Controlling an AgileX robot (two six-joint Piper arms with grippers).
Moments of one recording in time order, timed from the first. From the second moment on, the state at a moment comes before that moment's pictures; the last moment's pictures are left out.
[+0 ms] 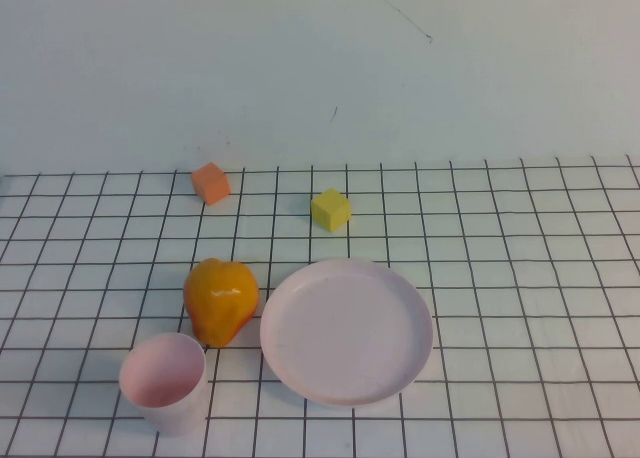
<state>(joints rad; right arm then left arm) -0.02 -0.01 0.03 -0.03 0.43 -0.19 -0.03 -0.01 0.03 0.19 -0.16 -0.63</state>
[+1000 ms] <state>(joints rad) -0.02 -0.01 0.03 -0.03 0.43 -0.19 -0.03 0.37 -0.51 -0.61 0.73 0.14</state>
